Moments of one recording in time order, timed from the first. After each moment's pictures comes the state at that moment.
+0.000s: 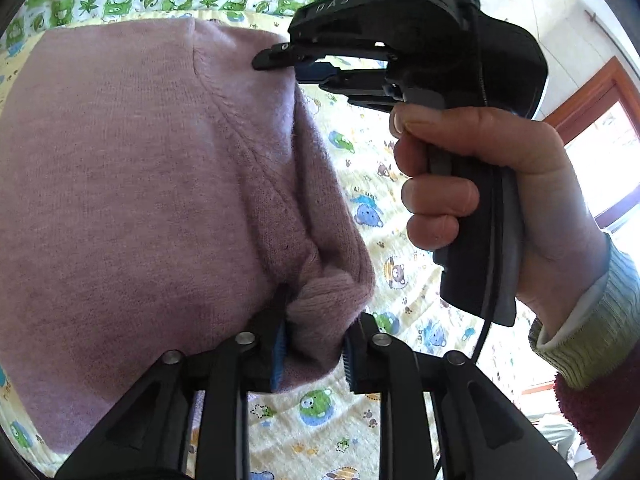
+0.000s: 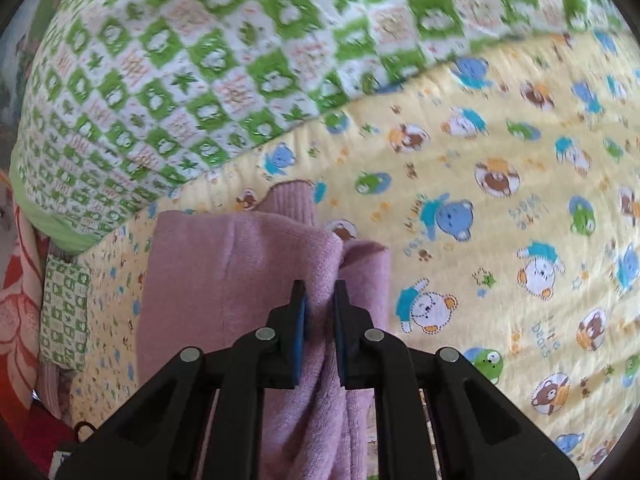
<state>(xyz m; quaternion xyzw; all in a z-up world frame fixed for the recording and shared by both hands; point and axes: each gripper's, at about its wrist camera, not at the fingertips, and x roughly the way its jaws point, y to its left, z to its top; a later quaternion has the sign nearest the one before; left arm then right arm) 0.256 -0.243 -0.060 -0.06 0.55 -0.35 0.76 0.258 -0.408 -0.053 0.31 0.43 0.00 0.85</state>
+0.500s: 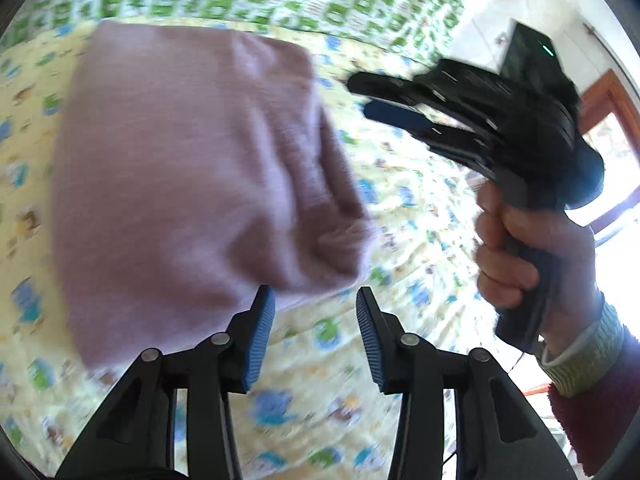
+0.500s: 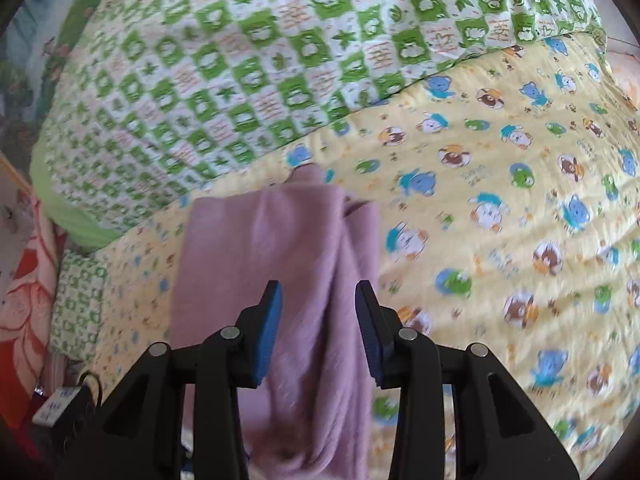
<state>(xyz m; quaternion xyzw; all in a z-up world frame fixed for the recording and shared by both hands) 0.217 -0.143 -0.040 -0.08 0.55 -0.34 0.76 0.167 -0.377 -0.010 0.30 0.39 0.01 0.87</state>
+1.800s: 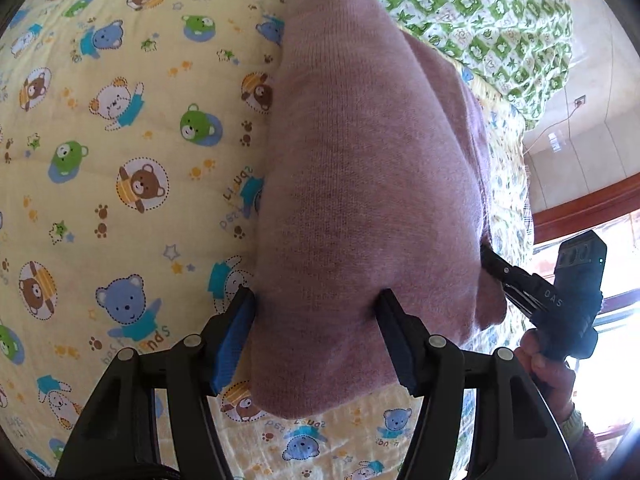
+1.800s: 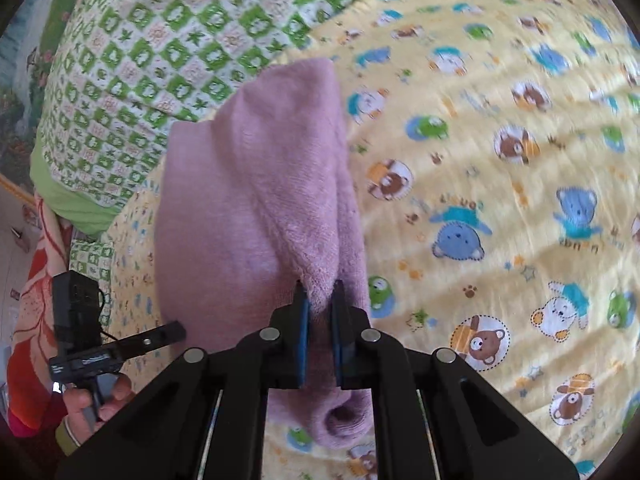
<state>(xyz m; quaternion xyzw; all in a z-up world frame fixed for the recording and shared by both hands) 0.279 -0.064 -0.093 -0.15 0.61 -0.23 0.74 0.122 -0.373 -0.091 0.37 0.43 0.00 0.83</state>
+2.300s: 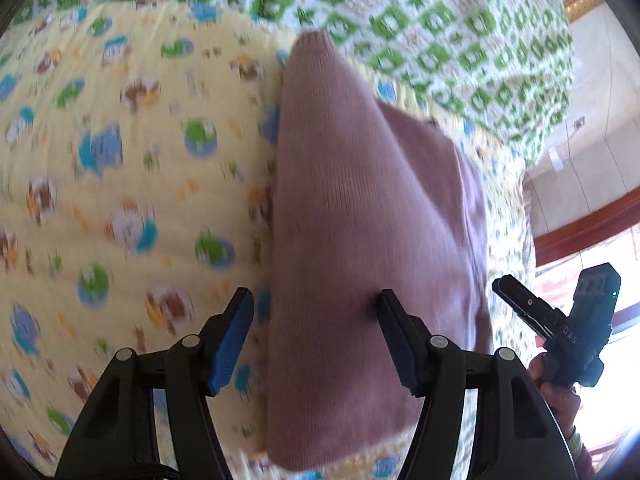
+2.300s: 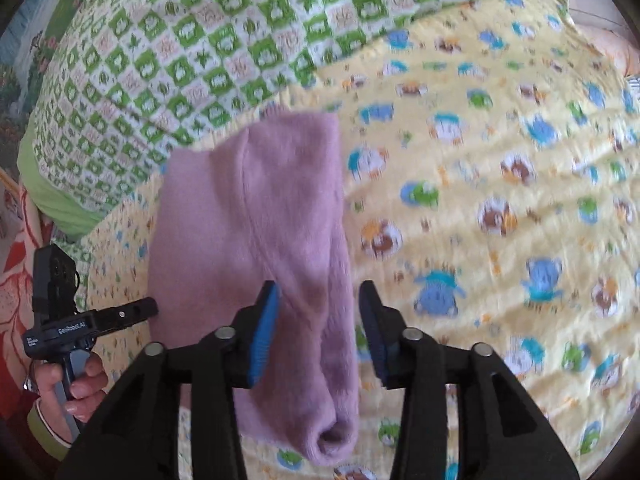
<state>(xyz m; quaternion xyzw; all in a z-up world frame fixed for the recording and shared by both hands) 0.348 -0.070 -0.053 -0.16 0.57 -0.22 0.78 0.145 -0.384 -0.045 0.30 0.40 -0.04 0.86</state>
